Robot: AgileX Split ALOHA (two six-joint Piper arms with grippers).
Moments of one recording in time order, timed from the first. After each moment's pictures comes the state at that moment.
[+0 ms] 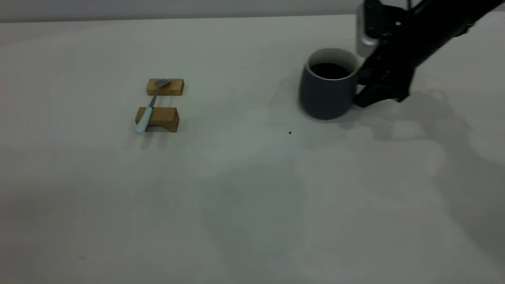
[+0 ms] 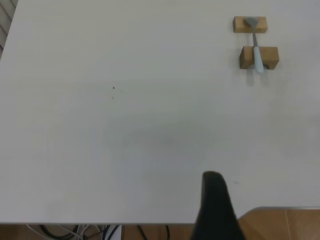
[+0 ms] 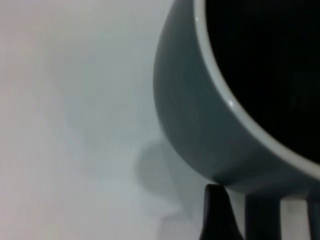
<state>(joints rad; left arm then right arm) 0.04 -0.02 -0.49 -0.01 1.13 0.01 0.10 2.48 -1.49 0.91 0.54 -2.13</state>
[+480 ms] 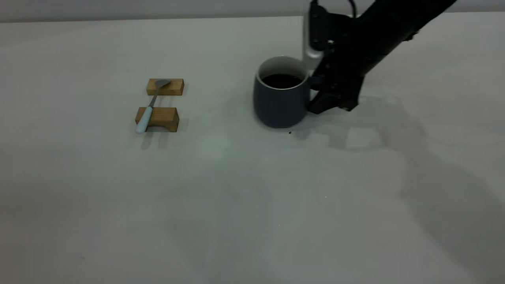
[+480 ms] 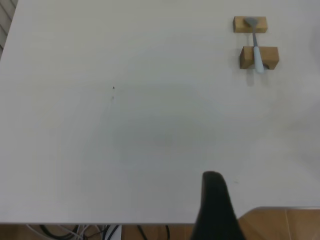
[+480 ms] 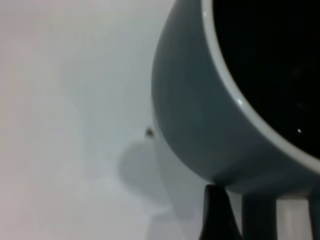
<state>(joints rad) 0.04 -0.02 -0.49 -0.01 1.13 0.01 0.27 2.48 -1.50 0.98 0.46 -2.13</state>
